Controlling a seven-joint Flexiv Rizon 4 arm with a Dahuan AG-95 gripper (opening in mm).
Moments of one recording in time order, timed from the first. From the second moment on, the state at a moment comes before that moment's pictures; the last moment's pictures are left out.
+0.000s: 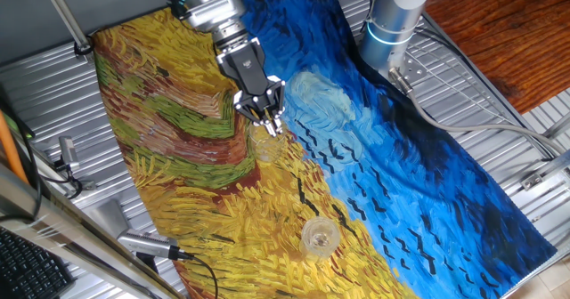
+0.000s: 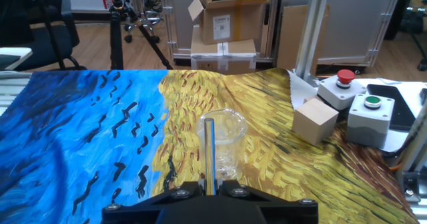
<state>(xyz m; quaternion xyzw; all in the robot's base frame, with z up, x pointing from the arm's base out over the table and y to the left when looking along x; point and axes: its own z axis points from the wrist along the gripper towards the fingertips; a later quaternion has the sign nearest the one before) 0.448 0.176 0.232 -0.67 0.61 0.32 0.29</state>
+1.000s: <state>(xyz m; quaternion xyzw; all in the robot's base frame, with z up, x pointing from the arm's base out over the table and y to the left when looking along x) 0.448 0.168 0.232 -0.67 0.61 0.31 0.29</state>
